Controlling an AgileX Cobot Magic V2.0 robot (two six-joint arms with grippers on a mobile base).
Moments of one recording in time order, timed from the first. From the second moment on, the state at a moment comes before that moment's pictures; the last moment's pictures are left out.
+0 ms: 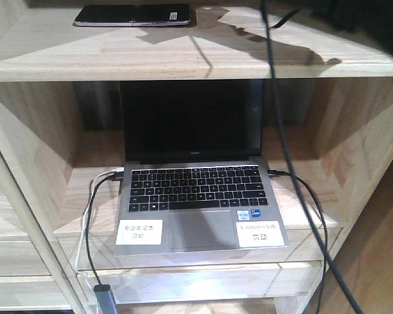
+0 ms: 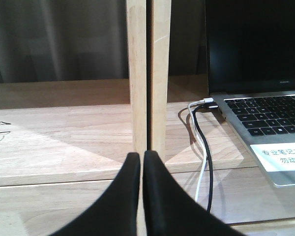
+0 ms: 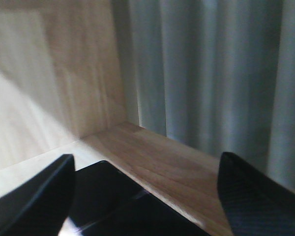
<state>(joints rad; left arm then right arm) 0.00 -0.02 0.03 -0.14 0.28 0.14 0.29 1.88 -1.91 1.40 0.59 -1.26</state>
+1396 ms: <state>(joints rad) 0.00 -0.02 0.03 -0.14 0.28 0.14 0.29 0.73 -0.79 0.75 0.30 -0.70</state>
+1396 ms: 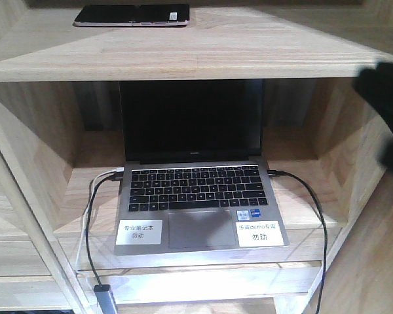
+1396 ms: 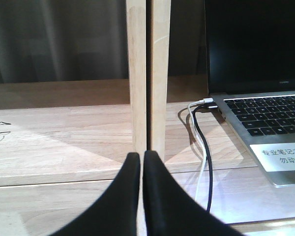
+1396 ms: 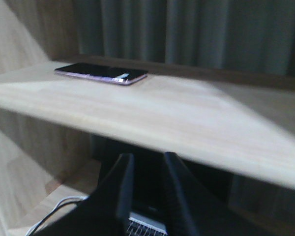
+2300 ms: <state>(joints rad) 0.00 -0.02 0.03 -0.14 0.28 0.14 0.29 0.23 -0.43 0.75 0.33 -0.70</state>
